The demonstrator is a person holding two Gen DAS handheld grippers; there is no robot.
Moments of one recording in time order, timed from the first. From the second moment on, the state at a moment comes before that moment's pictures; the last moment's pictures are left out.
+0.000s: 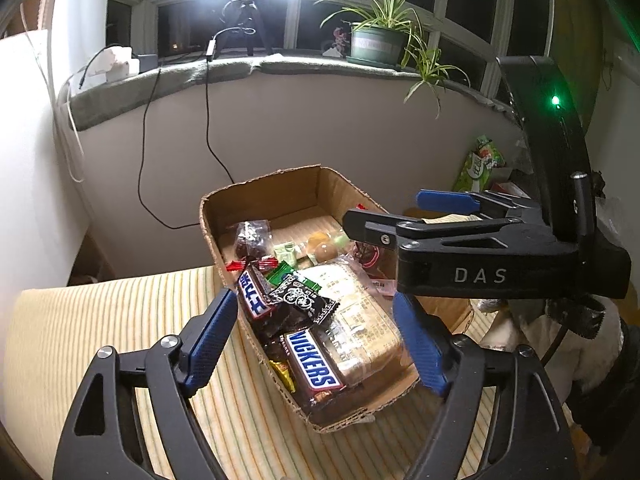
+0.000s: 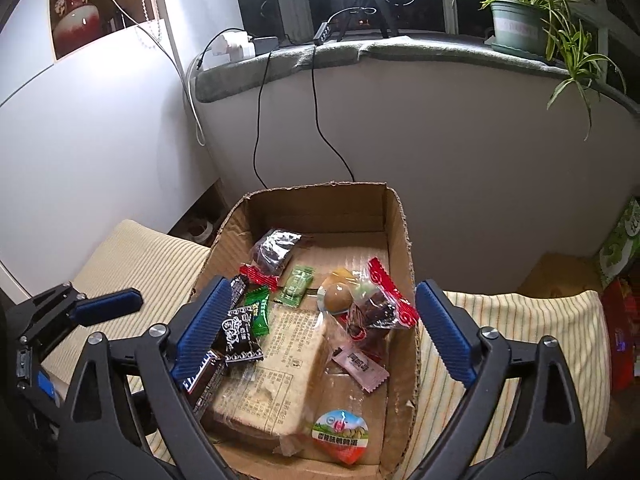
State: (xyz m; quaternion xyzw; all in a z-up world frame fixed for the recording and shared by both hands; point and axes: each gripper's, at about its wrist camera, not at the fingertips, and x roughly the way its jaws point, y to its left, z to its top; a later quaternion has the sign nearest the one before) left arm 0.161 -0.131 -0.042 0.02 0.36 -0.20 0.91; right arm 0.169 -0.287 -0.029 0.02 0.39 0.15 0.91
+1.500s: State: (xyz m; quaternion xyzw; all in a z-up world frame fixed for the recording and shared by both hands) left arm 0.071 -0.071 -0.015 -0.03 0.32 -0.14 0.94; right arm 0.041 -0.259 0.028 -0.01 0.32 0.11 0.94
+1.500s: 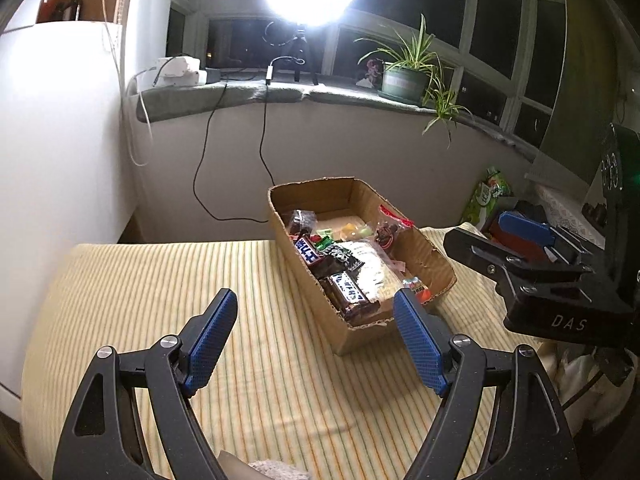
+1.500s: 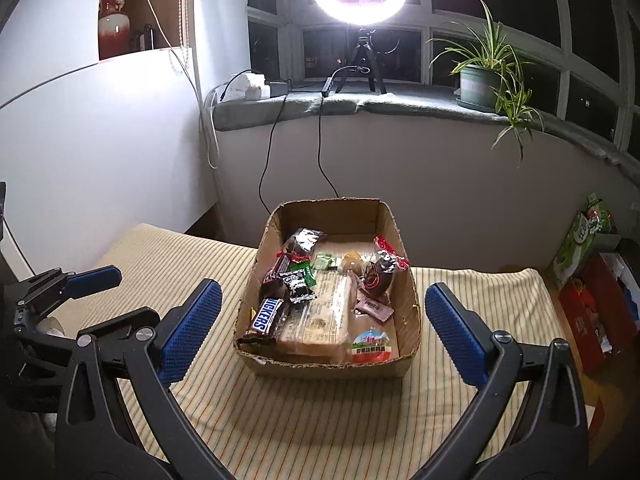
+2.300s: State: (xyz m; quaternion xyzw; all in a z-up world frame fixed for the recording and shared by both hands) left arm 0.061 -0.075 -0.011 -0.02 0.31 -0.15 0.94; right arm 0.027 -0.255 0.033 -0.01 0.31 0.10 0.94
